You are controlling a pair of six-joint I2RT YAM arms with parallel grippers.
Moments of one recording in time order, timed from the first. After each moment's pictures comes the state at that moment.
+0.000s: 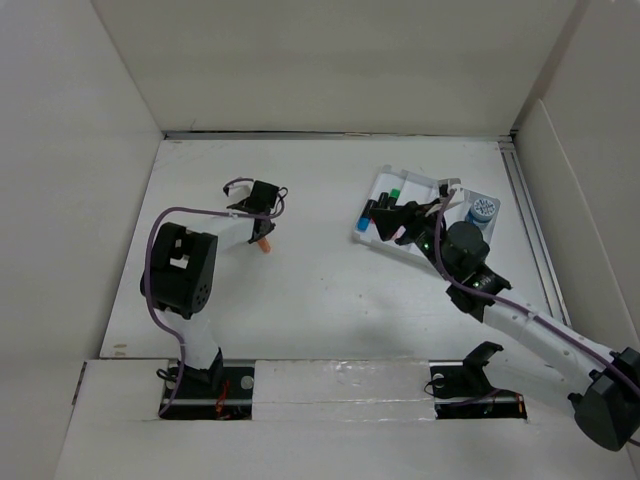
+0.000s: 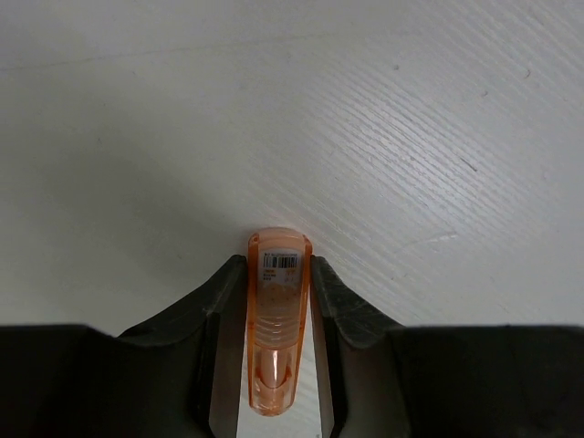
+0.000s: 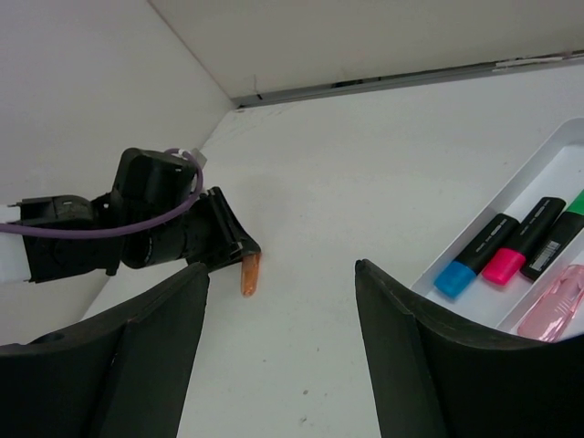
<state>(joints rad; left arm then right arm) -0.34 1.80 1.05 -0.28 -0.47 -0.84 0.62 0.95 0.63 0.38 0.09 0.51</state>
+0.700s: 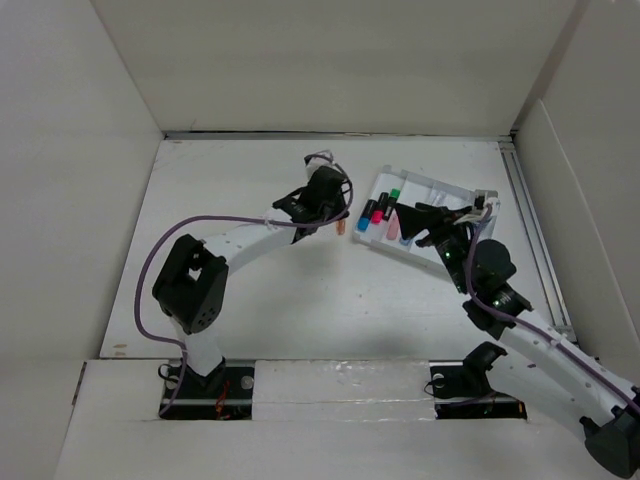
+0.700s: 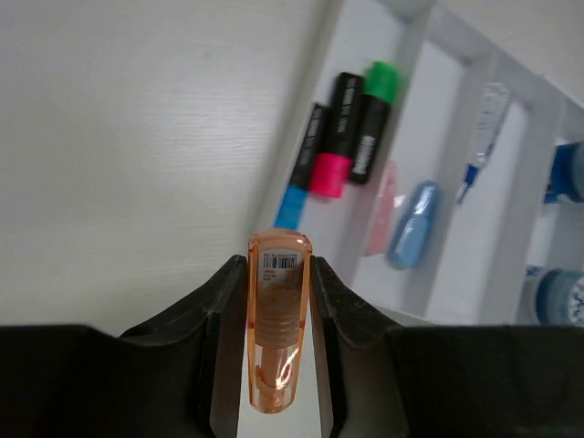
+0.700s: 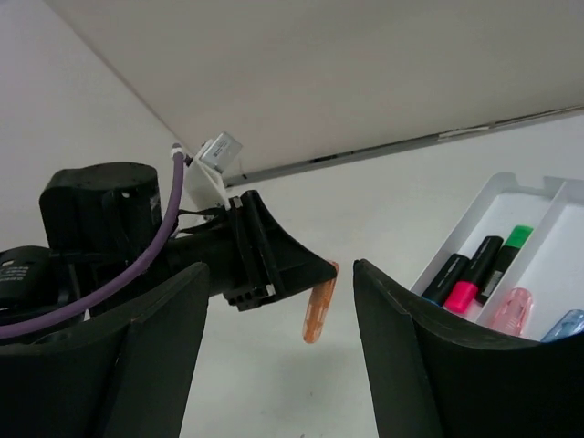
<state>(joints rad) -0.71 1.76 1.31 -0.21 -0.27 -0.72 0.62 0.76 0.57 0.37 0.25 0.52</state>
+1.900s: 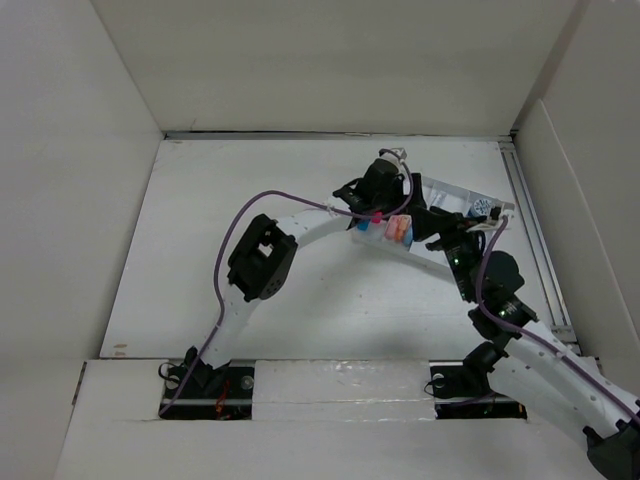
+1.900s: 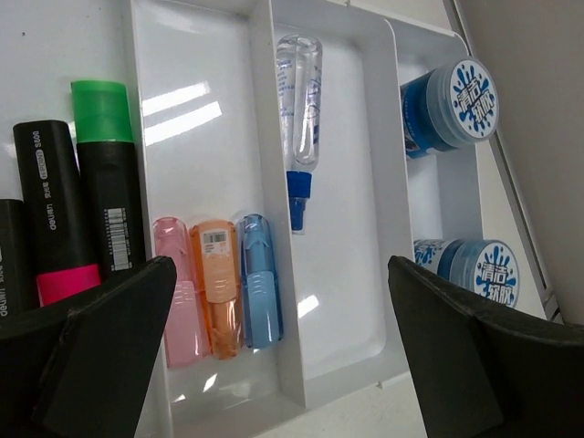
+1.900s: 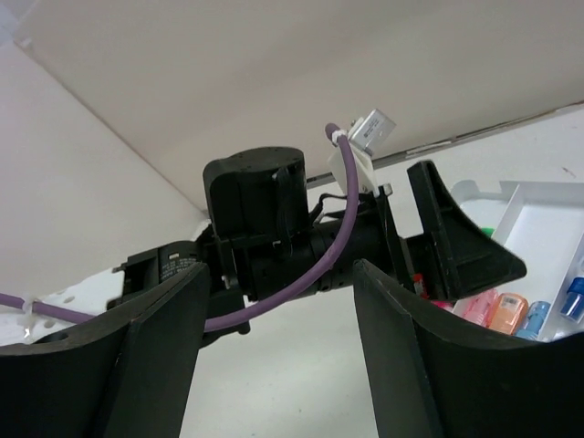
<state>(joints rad) -0.82 2.29 1.89 -0.10 0.08 -0.62 0.62 0.66 0.51 0.37 0.37 0.53</state>
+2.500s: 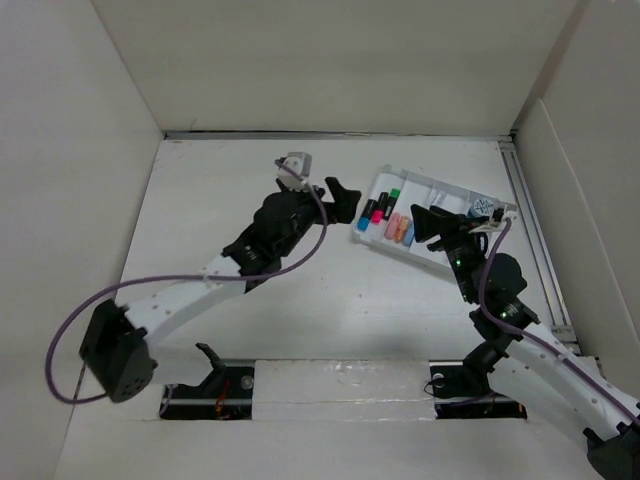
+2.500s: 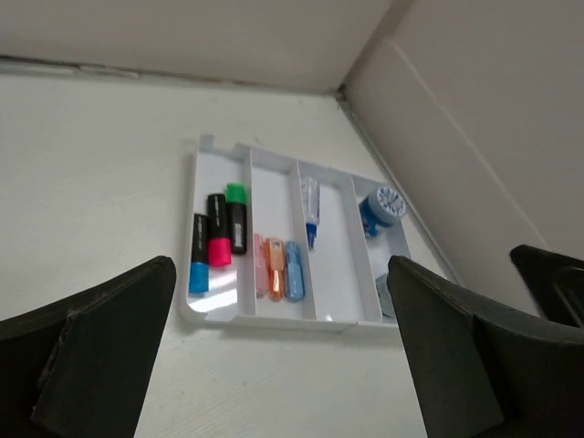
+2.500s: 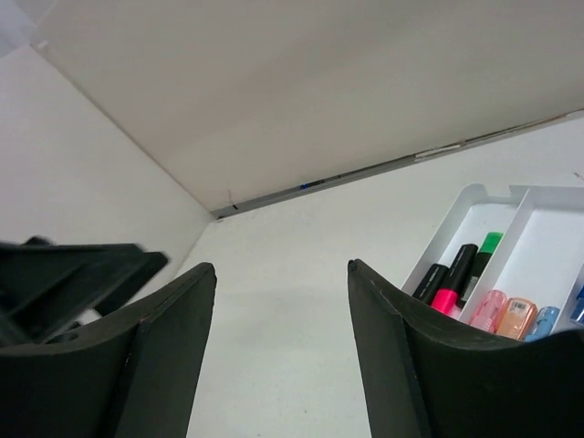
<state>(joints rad) -0.81 1.30 0.98 0.25 -0.21 -0.51 0.62 0.63 0.50 0.38 0.36 0.53</state>
